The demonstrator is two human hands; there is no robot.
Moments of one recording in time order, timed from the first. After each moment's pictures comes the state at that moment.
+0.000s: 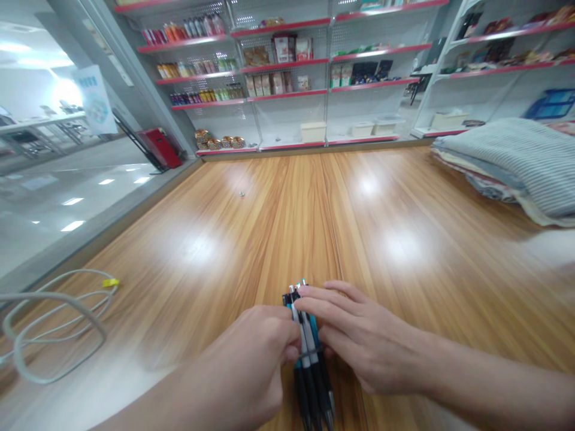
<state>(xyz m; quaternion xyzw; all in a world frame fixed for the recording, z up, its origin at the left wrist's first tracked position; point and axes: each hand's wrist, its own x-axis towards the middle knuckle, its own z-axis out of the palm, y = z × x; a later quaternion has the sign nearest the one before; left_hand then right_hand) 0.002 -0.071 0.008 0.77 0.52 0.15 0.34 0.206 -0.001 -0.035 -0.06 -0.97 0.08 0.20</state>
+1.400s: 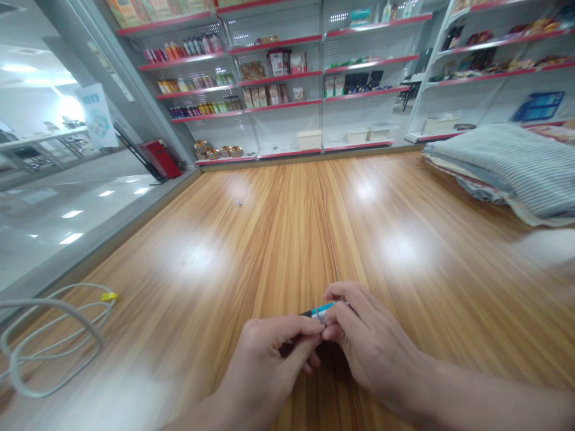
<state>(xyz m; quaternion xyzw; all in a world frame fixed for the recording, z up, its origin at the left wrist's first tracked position) 0.024 -0.072 -0.021 0.61 0.56 0.33 0.45 0.203 -0.019 -0.044 -0.27 -0.88 0.12 0.37</state>
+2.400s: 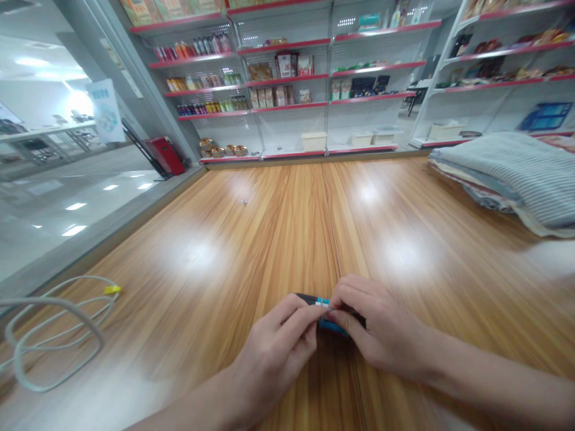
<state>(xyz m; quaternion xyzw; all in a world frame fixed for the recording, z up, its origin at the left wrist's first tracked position) 0.017 -0.062 -0.034 0.78 0.48 0.36 0.17 0.211 0.010 -0.027 -0.26 -0.89 0.23 0.27</state>
